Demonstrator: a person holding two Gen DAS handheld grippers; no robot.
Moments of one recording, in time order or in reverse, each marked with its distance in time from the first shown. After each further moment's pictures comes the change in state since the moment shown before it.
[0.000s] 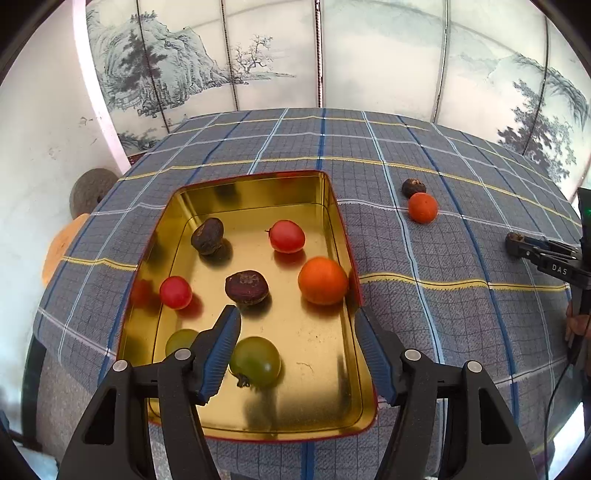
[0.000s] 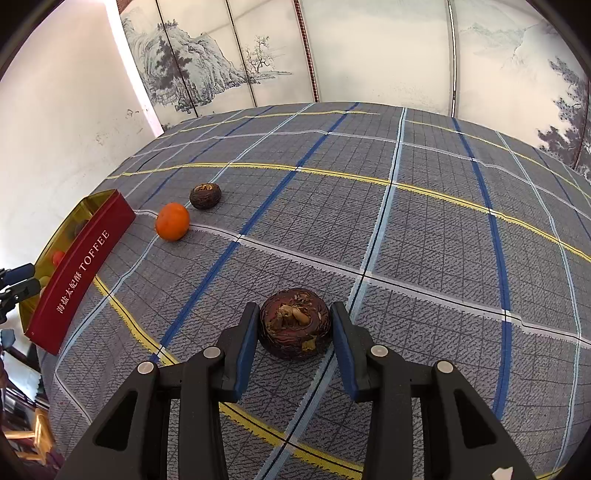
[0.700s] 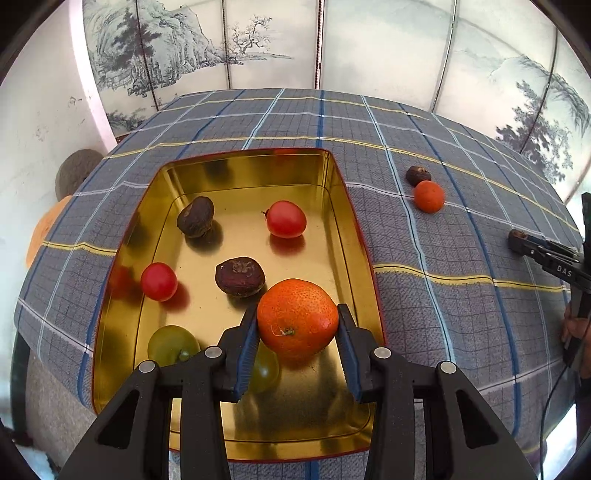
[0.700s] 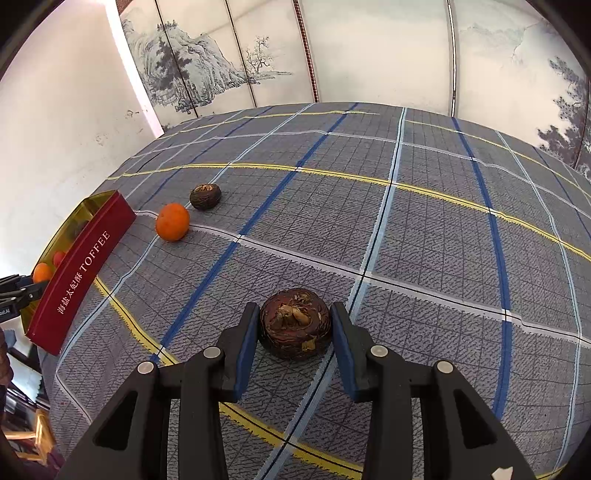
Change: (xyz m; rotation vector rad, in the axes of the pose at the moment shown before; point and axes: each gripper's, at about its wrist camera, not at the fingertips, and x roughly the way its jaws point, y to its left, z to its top) left arm 0.025 0.010 0.002 -0.021 0.069 -0.054; right arm 0.000 0.000 0.000 0.000 0.000 -0.001
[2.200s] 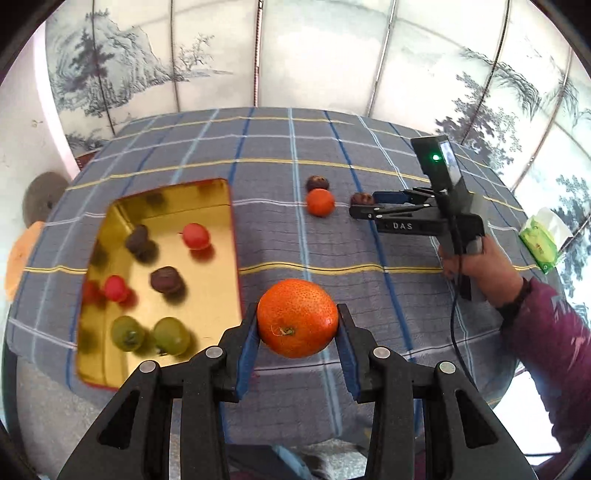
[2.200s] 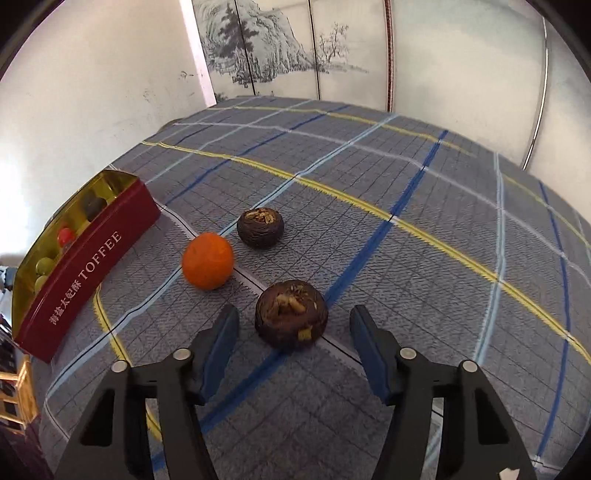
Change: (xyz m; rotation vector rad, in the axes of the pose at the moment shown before) left arm -0.074 -0.063 -0.002 0.085 -0.008 -0.153; right arm 0.061 0.049 0.058 -0.237 0.046 0.111
